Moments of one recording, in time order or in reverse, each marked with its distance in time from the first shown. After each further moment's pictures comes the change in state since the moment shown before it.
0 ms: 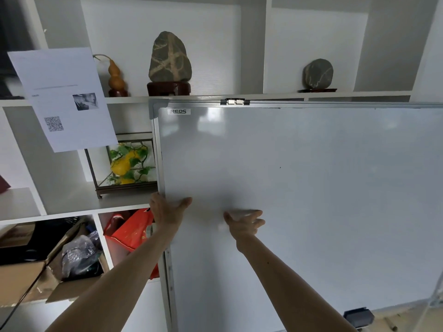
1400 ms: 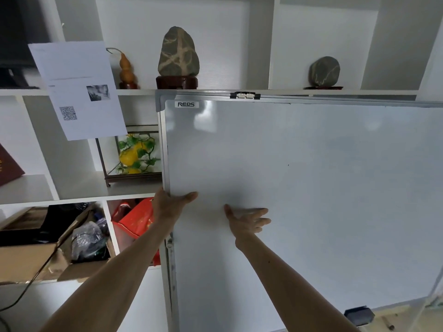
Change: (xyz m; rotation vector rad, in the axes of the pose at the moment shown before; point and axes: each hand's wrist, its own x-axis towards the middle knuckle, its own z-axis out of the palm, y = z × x) left_hand -0.014 -0.008 -0.023 -0.179 -0.081 -0.042; right_hand -0.037 0.006 -0.011 0.096 -0.042 0.041
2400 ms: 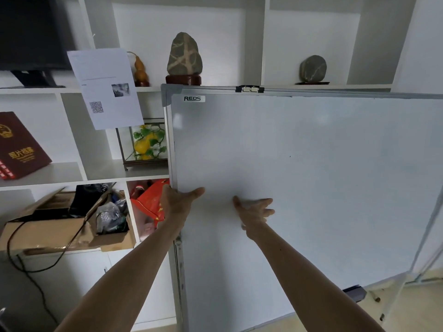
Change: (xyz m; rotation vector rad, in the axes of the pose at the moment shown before) left_hand -0.146 0.036 -0.055 -0.007 0.076 -0.070; right_hand -0.104 0.038 -0.065 -0.048 0.068 -0.008
